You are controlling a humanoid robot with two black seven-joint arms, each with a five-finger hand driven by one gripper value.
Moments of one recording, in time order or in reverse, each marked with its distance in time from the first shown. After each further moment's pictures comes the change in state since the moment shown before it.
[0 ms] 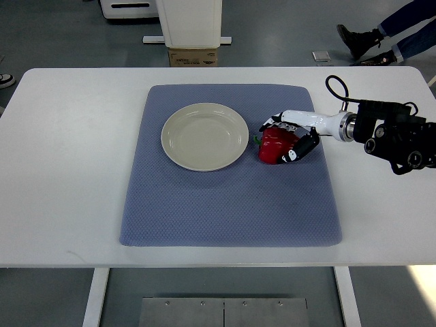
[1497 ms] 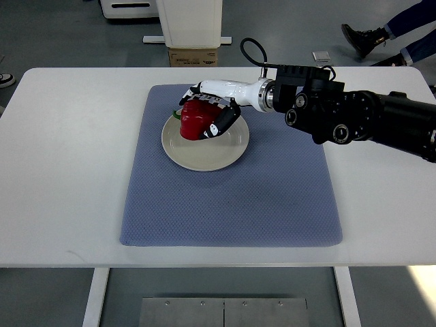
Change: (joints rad) left arm 0.000 0.000 0.000 0.000 0.000 0.000 0.000; right arm 0.148 0.277 0.127 -0.062 0.017 0.018 -0.129
